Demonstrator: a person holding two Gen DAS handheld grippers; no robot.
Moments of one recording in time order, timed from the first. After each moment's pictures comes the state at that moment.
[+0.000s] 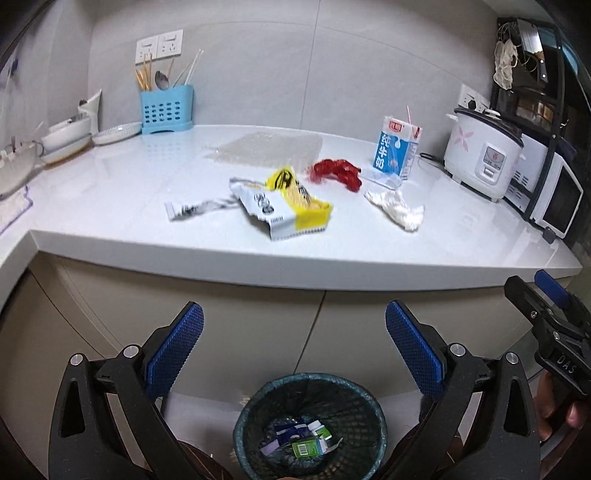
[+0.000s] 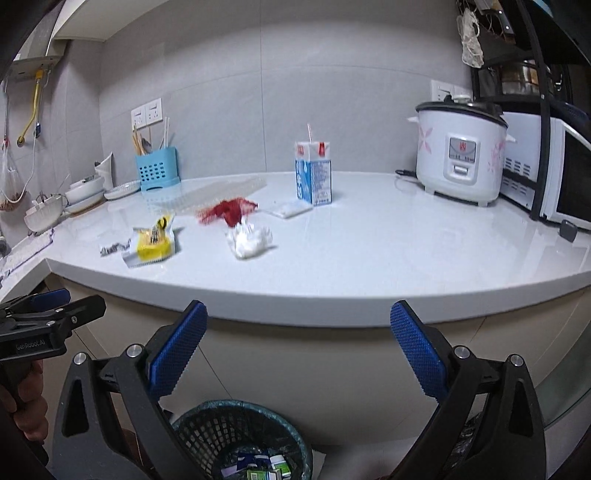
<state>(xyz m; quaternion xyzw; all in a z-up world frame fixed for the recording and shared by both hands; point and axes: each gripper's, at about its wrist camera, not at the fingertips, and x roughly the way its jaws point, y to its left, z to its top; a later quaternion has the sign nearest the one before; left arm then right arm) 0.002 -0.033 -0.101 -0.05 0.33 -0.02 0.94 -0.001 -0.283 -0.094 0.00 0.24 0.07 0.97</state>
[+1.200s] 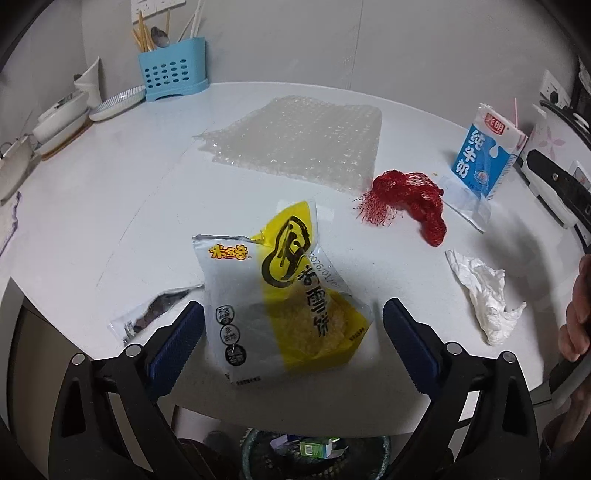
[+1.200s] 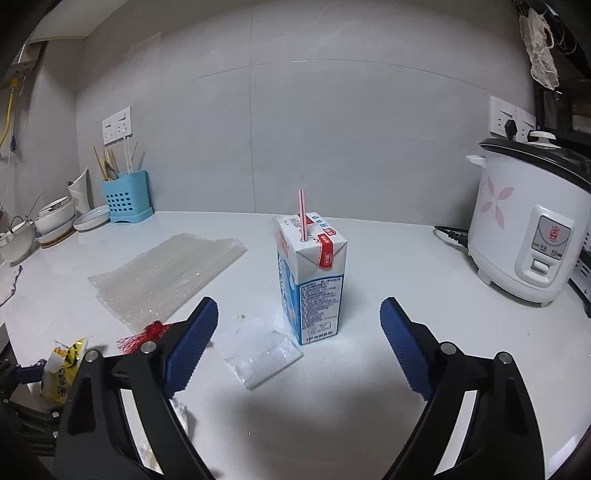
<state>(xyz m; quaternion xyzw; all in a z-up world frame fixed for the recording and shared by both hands) 0.162 -0.028 -0.104 -0.06 0.45 0.06 0.89 0.242 -0.269 -0.045 -0.02 0.25 0.10 0.96</state>
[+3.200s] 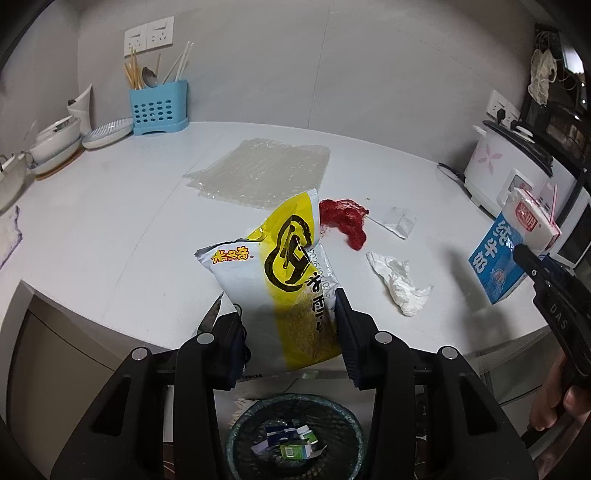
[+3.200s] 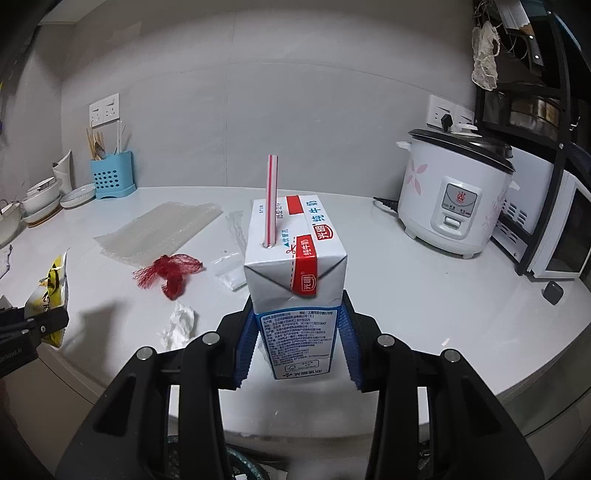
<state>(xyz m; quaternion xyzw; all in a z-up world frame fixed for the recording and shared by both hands) 0.091 -0.046 -0.045 -0.07 0.39 -0.01 0.92 0.107 -0.294 -0.026 -0.04 0.27 0.01 0.96</state>
